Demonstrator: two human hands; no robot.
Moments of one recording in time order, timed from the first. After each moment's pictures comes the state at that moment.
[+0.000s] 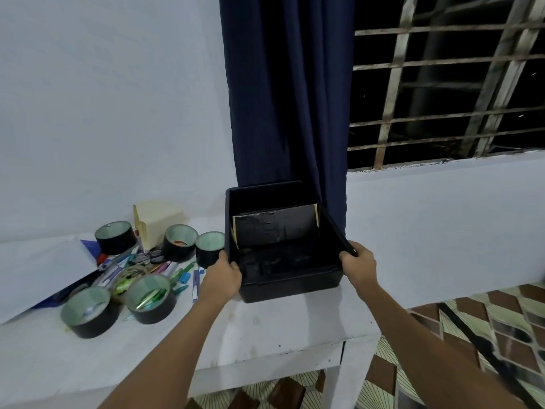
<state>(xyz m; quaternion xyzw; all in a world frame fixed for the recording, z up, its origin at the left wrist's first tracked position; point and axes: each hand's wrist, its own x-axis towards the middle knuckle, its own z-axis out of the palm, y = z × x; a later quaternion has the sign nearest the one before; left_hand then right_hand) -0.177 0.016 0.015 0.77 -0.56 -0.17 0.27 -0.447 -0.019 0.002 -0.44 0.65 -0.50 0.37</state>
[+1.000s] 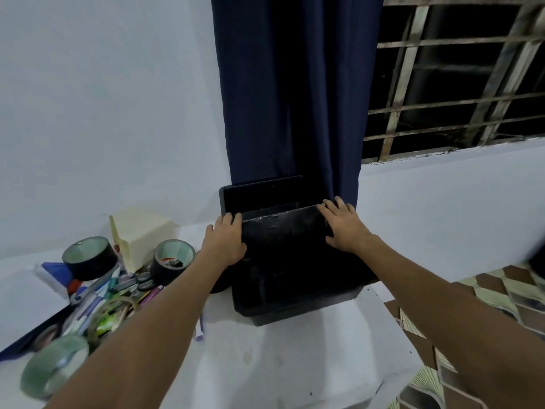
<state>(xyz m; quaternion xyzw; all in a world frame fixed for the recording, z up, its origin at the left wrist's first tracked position) -0.124 -0.134 0.038 0.66 -0.75 0.03 0.05 -0.409 -0.154 0.040 -0.80 0.60 -0.03 -0.05</state>
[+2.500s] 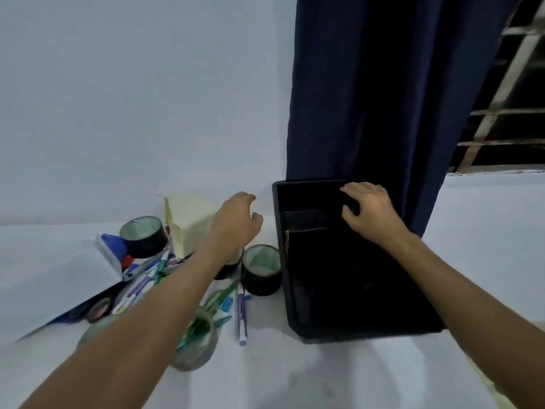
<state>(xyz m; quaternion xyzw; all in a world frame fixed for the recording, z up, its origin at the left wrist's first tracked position) -0.053 -0.133 0.074 0.70 -0.66 -0.04 0.27 -0.325 -0.193 0.071 -0.82 0.49 -0.28 -0.03</state>
